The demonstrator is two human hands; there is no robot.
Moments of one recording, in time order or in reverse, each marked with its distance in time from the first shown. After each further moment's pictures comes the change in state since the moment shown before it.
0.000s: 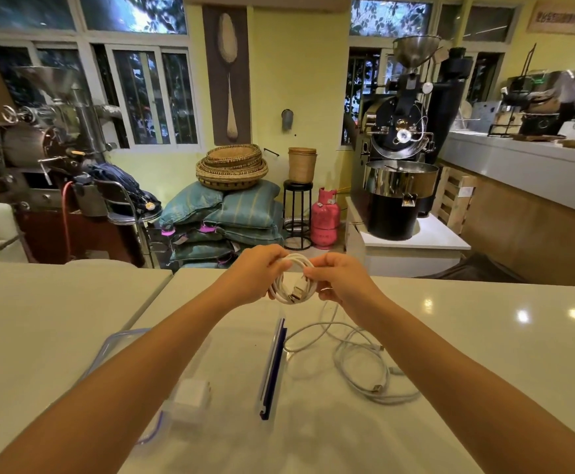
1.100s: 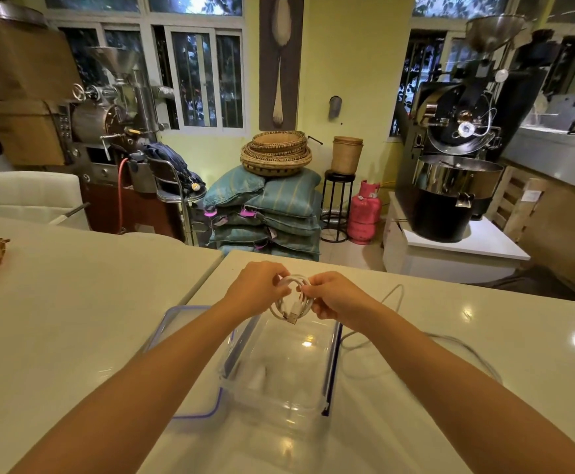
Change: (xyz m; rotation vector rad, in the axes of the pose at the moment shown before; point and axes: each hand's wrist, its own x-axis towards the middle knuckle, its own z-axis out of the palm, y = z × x) left_hand -0.028 -0.098 -0.008 0.124 0.079 -0.225; right_hand 0.045 0.034 0.085 -0.127 -0.277 0.203
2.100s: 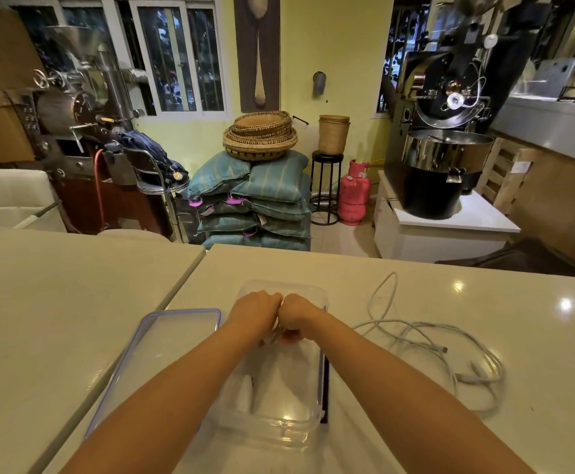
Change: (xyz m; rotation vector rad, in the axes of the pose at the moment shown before) left_hand 0.024 -0.006 0.060 0.605 -0.417 -0.091; right_hand 0.053 0.029 0.037 -0.520 -0.046 0.369
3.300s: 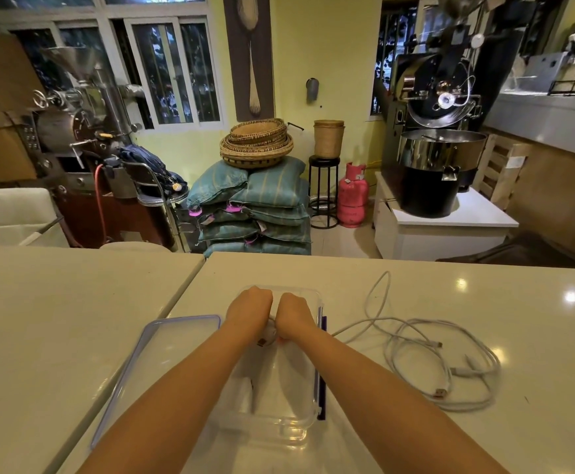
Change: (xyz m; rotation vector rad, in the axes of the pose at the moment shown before) left_hand 0.002 -0.003 -0.004 -0.022 0.081 -0.068; right_hand -0.017 -0.001 0.004 -0.184 0.222 -0.152
